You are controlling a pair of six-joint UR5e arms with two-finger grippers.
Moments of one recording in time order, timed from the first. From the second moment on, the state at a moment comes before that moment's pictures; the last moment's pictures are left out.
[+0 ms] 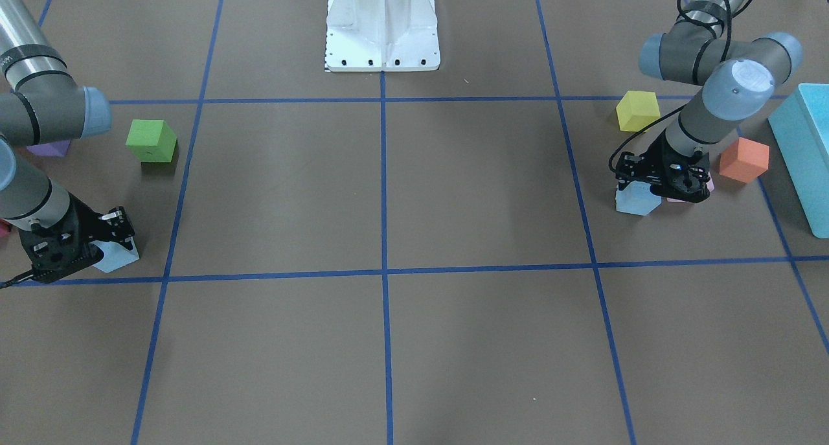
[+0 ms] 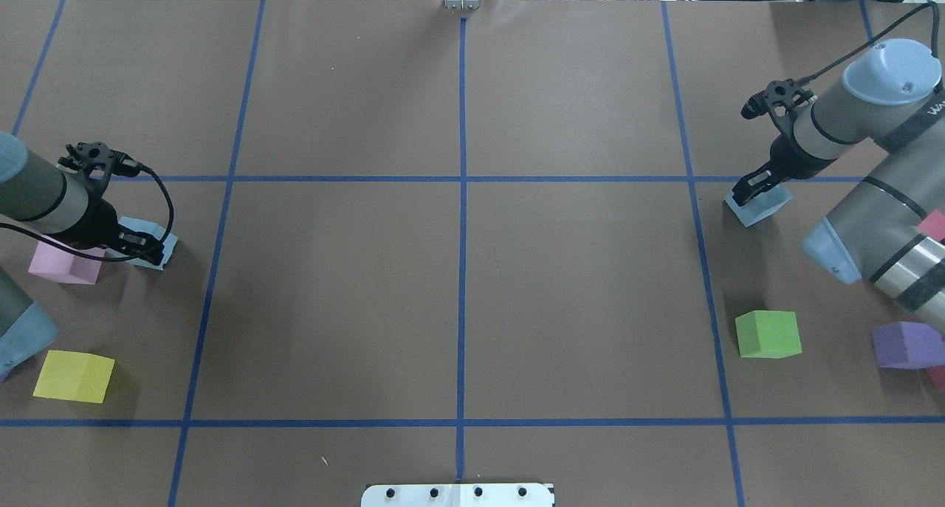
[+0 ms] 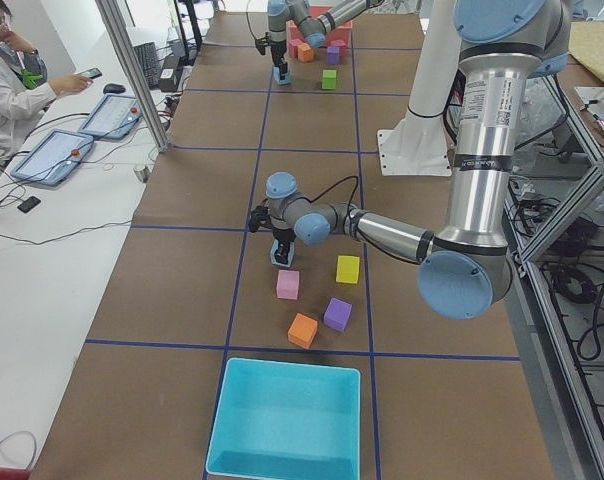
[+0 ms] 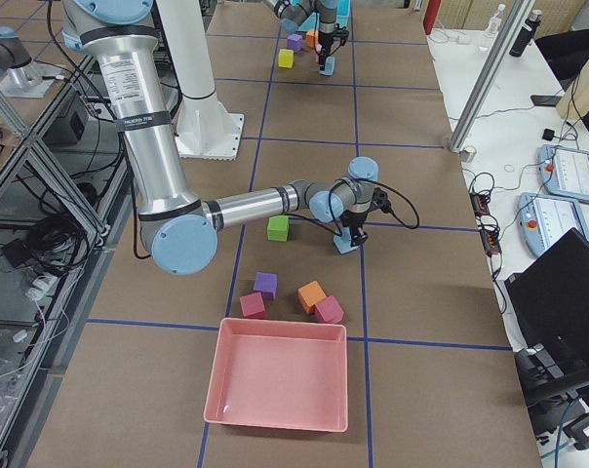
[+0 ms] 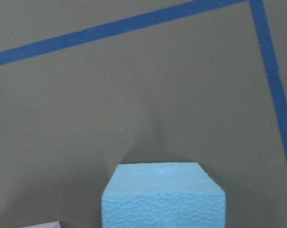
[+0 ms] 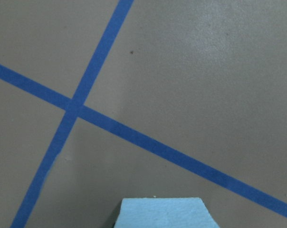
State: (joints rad) left arm -0.85 -1.65 -1.68 -1.98 -2.13 -0.65; right arm 0.97 -1.31 1.49 -1.23 2.17 0.32
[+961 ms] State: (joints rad) left arm -0.90 -1.88 -1.75 -1.72 -2.19 -0.83; right arm 0.89 -1.09 1.53 -1.38 2.17 0.66
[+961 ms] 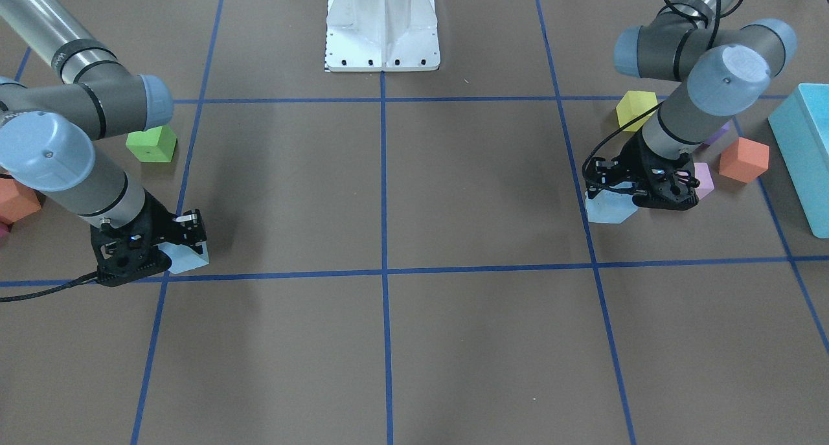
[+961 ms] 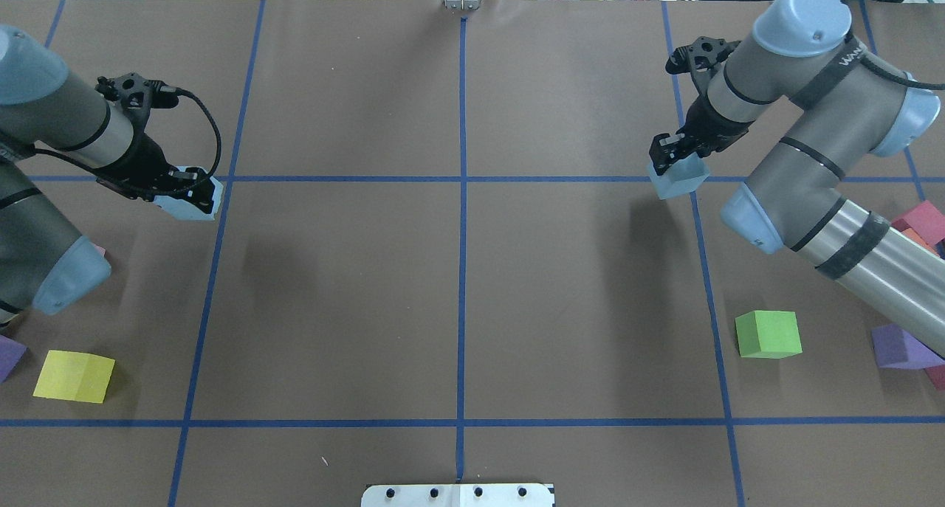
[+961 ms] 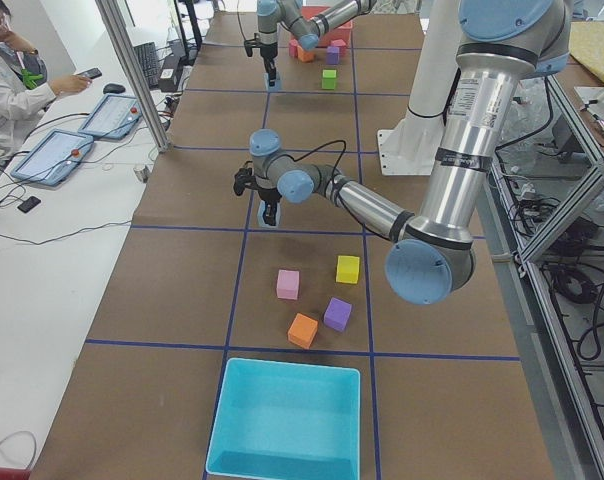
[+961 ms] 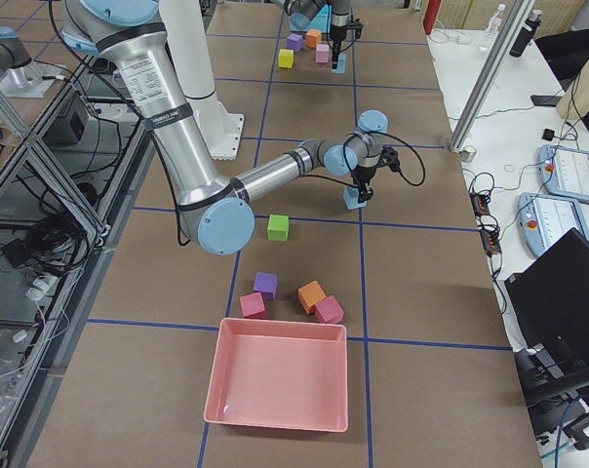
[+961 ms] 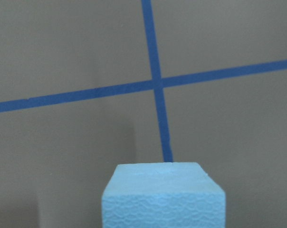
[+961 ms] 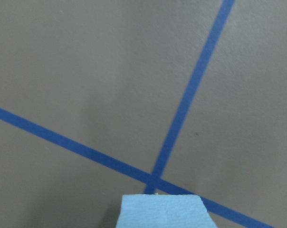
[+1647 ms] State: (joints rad) left arm -0.90 -2.07 -1.73 -1.51 -2.20 -1.02; right arm 0.70 -0.88 1.50 -1.39 2.04 1.10
